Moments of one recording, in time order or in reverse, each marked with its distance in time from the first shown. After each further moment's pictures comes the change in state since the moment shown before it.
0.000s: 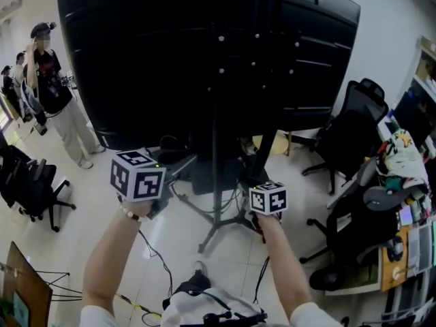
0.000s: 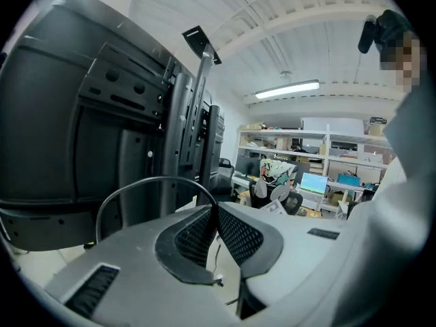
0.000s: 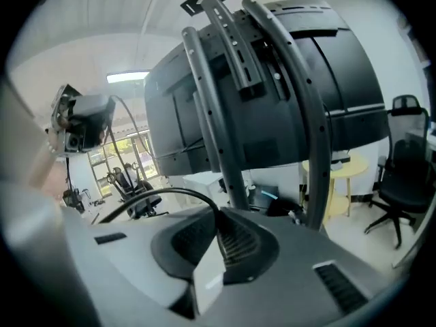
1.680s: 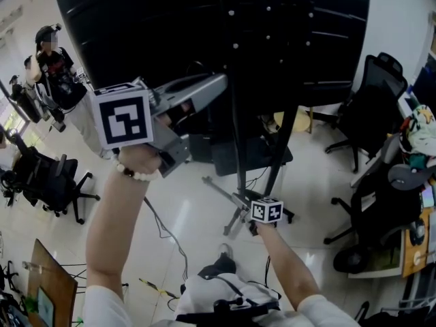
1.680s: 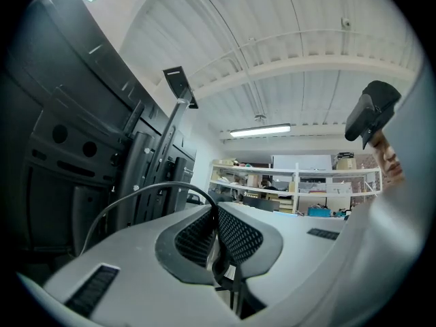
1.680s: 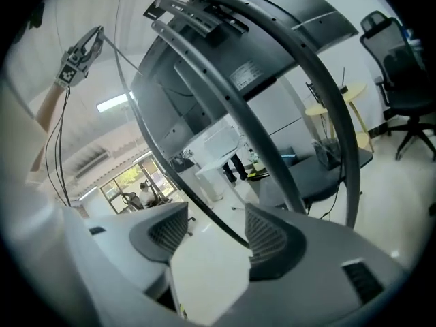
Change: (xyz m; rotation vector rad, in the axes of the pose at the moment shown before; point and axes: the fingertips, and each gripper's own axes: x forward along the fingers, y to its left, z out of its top) left arm -0.033 -0.080 0.159 -0.003 -0.267 -0.283; right arm 0.083 0.031 -0.187 0.300 -0.003 0.155
